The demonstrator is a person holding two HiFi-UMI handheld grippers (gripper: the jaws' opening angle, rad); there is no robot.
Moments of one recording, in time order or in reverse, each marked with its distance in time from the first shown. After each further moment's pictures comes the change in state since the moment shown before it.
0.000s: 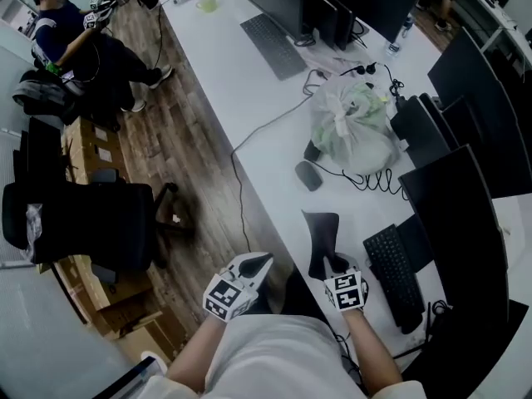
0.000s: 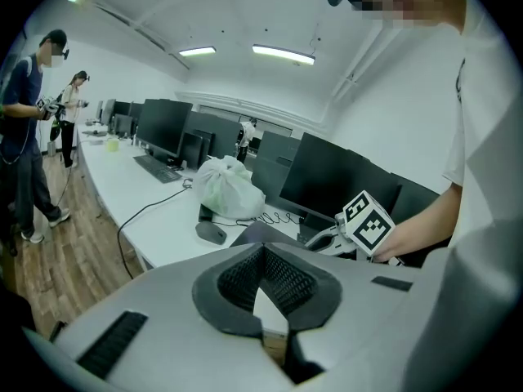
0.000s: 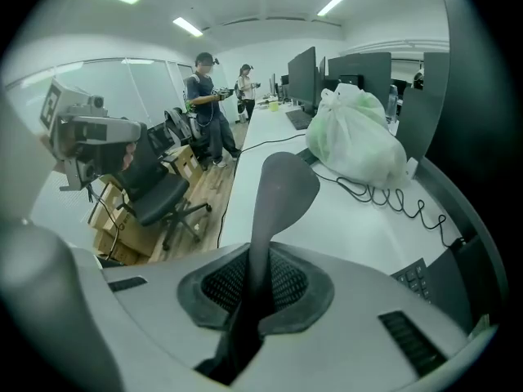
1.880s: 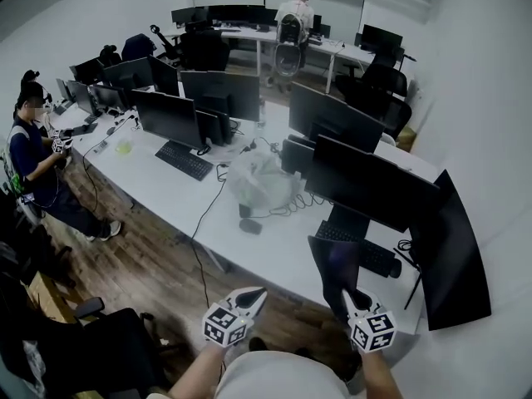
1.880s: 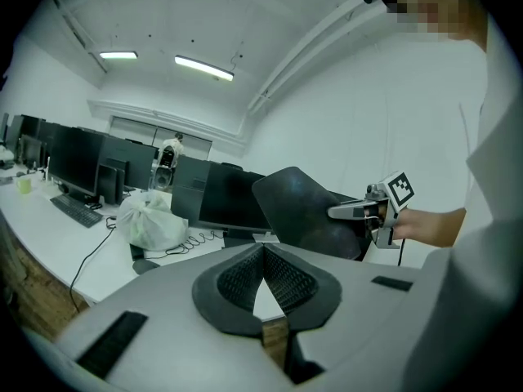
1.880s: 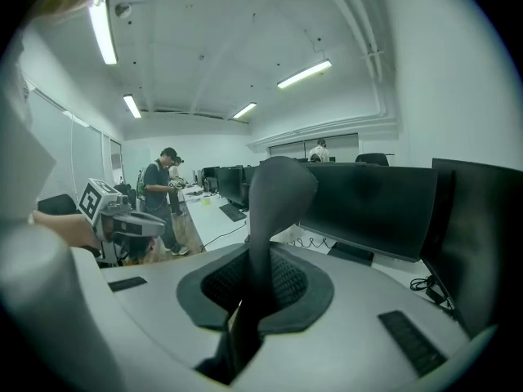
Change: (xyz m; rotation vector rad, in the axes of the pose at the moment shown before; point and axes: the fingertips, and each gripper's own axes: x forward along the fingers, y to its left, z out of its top) left arm -0.152 -0.089 0.027 0.310 -0.066 -0.533; right arm -0.314 0.174 0.004 0.342 -0.603 -0.603
